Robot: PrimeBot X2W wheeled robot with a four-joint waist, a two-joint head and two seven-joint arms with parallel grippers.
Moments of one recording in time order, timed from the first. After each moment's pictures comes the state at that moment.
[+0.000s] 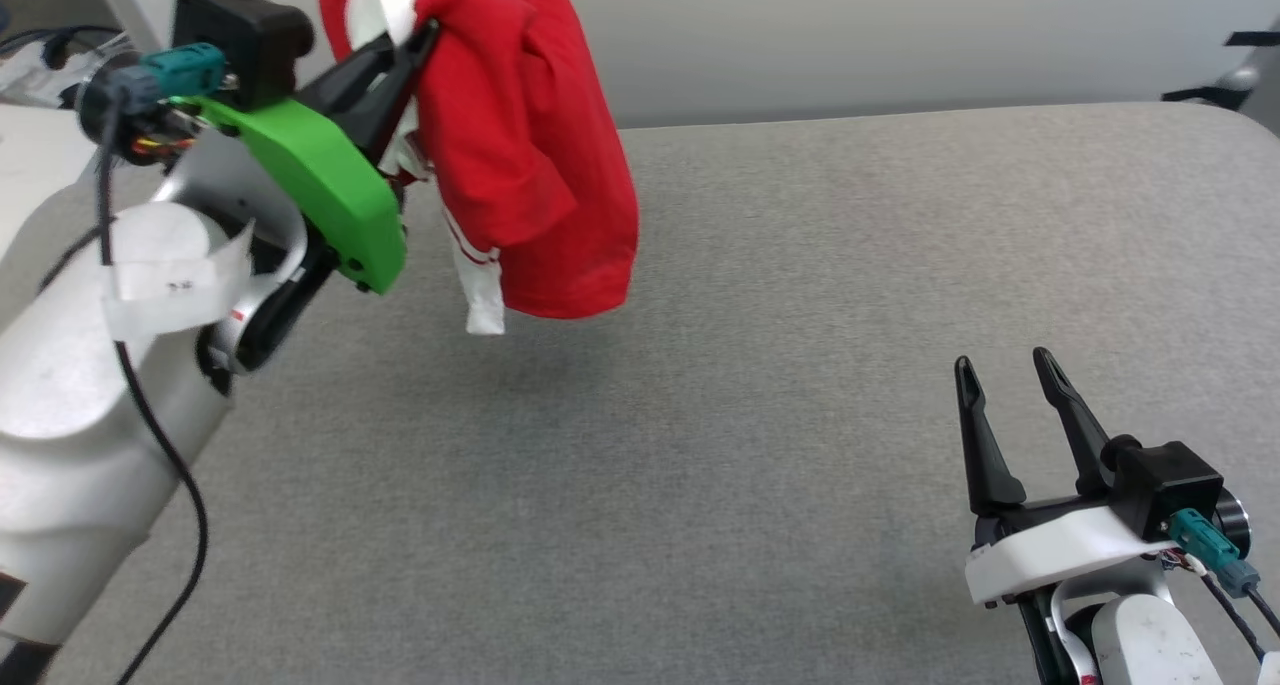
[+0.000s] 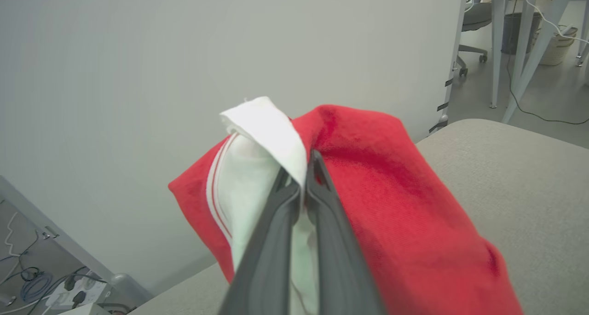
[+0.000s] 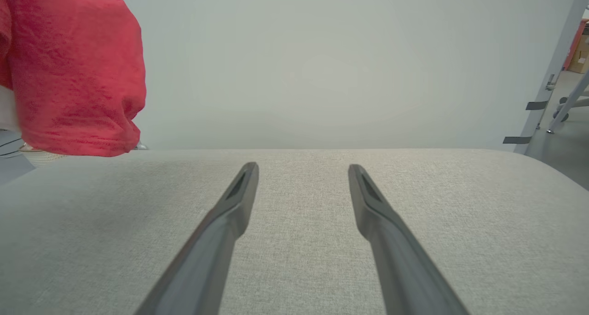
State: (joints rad) left arm -0.94 0.67 -0.79 0.20 -0.83 -0.03 0.04; right arm -0.09 -0.05 0.04 0.12 0.14 0.13 -0.26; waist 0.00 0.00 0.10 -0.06
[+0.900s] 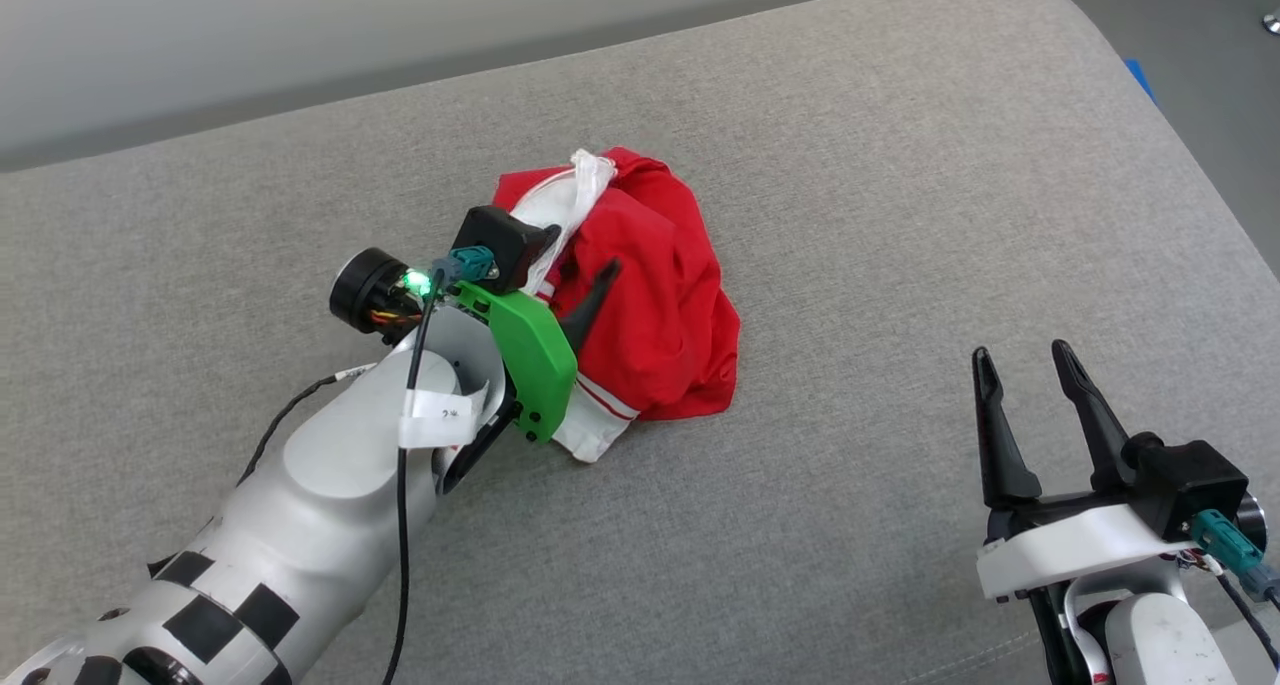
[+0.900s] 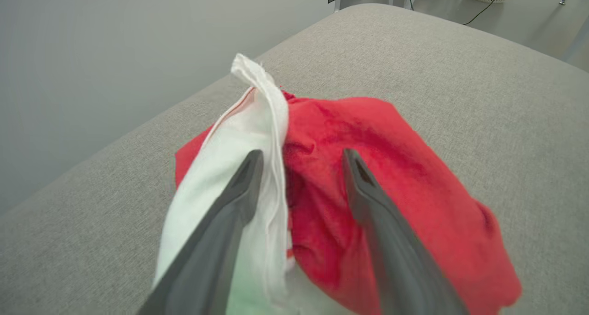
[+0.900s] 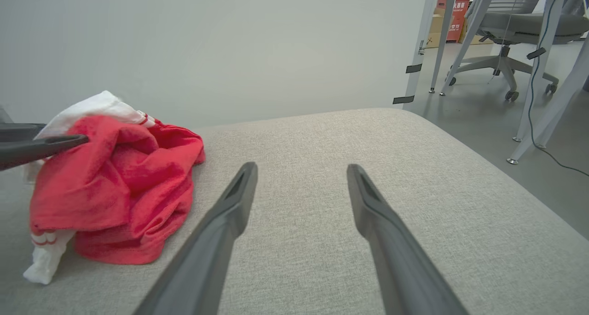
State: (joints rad) left arm -0.86 0.33 -0.99 0.68 -0.74 -0.07 -0.12; right arm -0.08 -0.05 0.02 0.08 0.16 0.13 -0.26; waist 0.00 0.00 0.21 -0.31
